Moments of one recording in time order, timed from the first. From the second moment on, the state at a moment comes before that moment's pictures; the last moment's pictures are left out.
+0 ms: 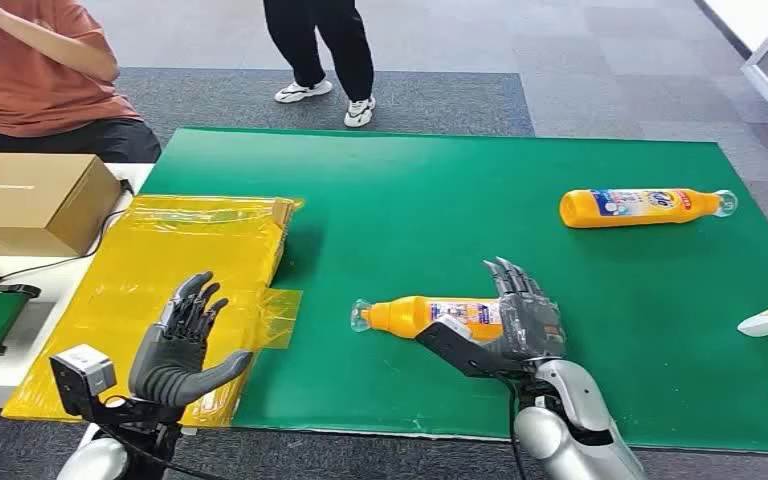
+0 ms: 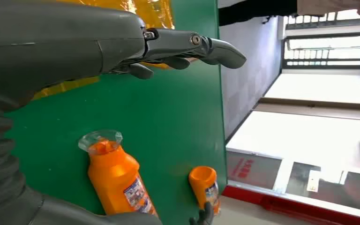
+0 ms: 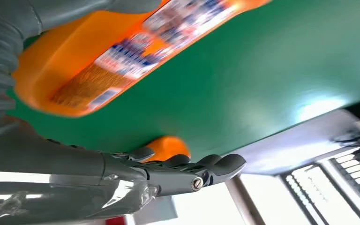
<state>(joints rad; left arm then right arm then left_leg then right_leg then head) 0.21 -0.06 -0.32 -1.75 0.13 -0.13 -0.35 -0.15 0.01 0.34 -1.29 1.18 -0.40 0.11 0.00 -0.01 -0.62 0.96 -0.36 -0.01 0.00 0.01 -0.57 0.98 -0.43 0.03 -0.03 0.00</state>
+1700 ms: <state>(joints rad) 0.19 -0.06 -0.34 -1.79 0.15 -0.18 -0.39 -0.35 0.06 0.26 -1.12 0.24 0.04 -0.27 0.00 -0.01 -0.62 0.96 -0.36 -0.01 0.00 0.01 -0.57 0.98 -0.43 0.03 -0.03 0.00</state>
